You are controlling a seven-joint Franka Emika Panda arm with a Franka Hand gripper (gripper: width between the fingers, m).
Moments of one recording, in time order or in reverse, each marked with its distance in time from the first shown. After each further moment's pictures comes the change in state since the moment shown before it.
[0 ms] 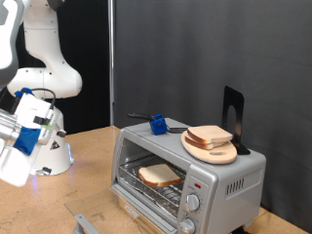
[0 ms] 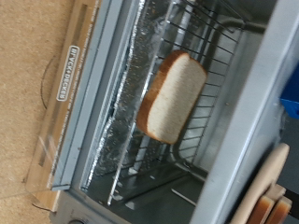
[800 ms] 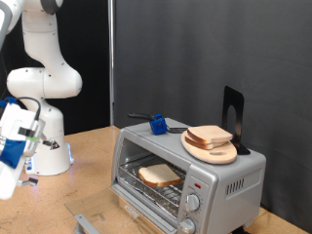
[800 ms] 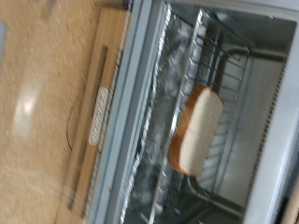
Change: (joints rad) arm -0.030 0.138 -0.024 0.095 -0.082 -0.069 0.011
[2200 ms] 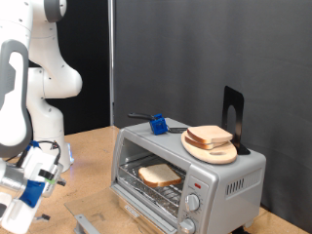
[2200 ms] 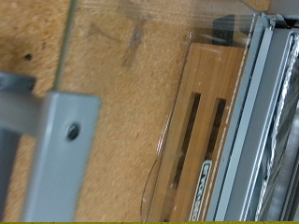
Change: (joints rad) arm 0.013 0.129 0.099 -0.148 0.061 0.311 -0.149
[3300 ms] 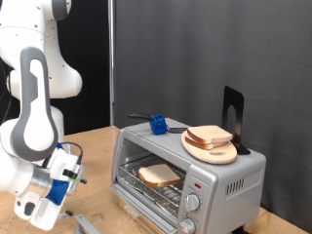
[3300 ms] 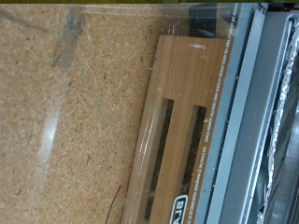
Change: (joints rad) arm 0.020 -0.016 0.099 -0.103 0.098 0.092 0.002
